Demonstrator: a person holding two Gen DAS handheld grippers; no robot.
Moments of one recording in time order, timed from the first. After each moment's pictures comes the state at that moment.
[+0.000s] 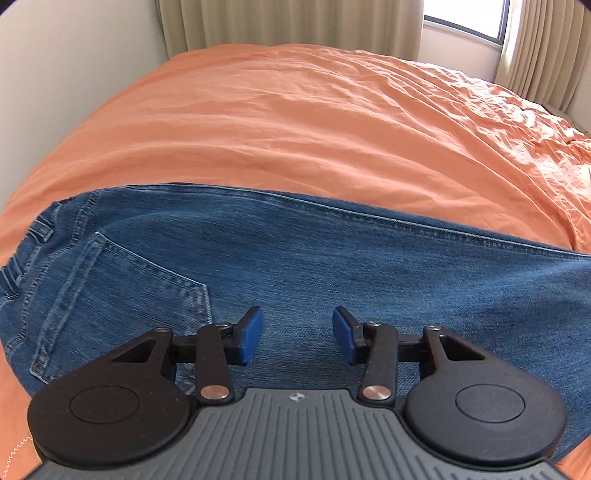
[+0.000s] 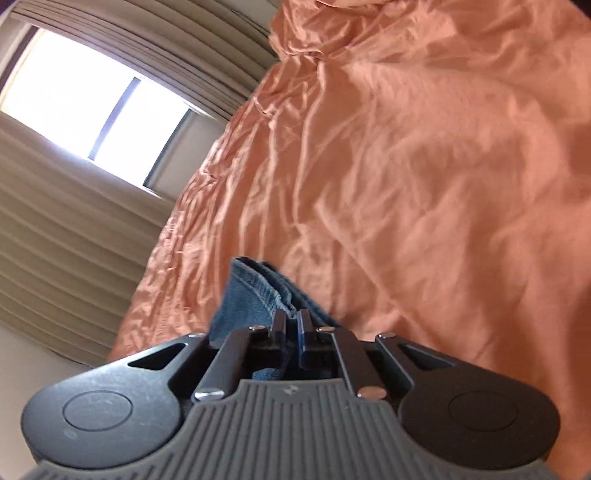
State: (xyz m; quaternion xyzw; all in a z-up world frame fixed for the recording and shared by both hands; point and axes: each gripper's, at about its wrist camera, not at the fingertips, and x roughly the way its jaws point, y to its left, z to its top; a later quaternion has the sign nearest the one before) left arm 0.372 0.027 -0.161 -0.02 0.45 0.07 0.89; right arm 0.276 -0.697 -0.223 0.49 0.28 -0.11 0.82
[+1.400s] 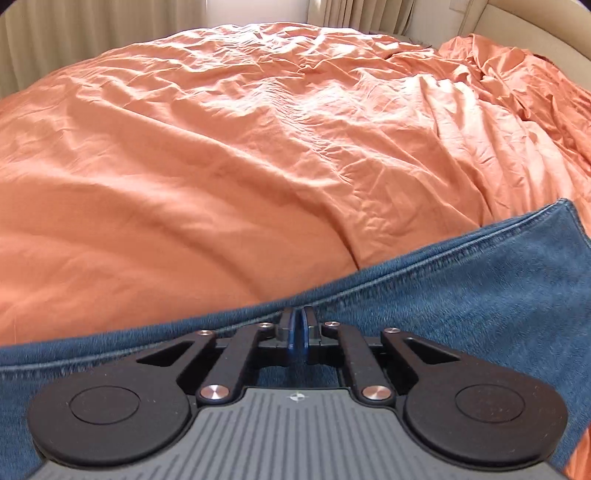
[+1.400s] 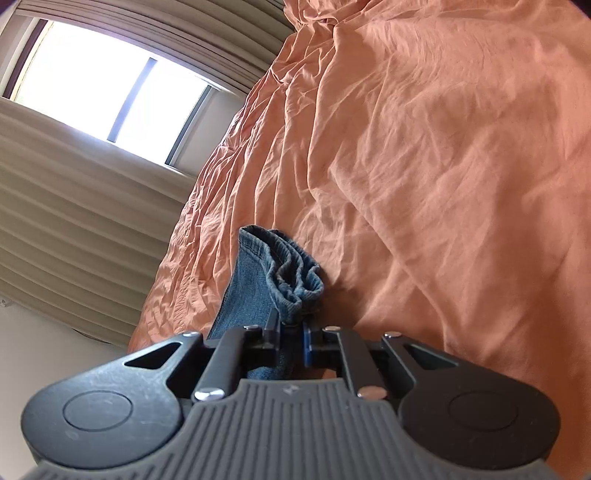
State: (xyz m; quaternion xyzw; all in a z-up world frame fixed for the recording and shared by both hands) left arm 0.496 -0.235 -0.221 0.06 0.47 -0.19 0.86; right arm 0.297 -0.681 -0.235 0.50 0.28 -0.04 0.82
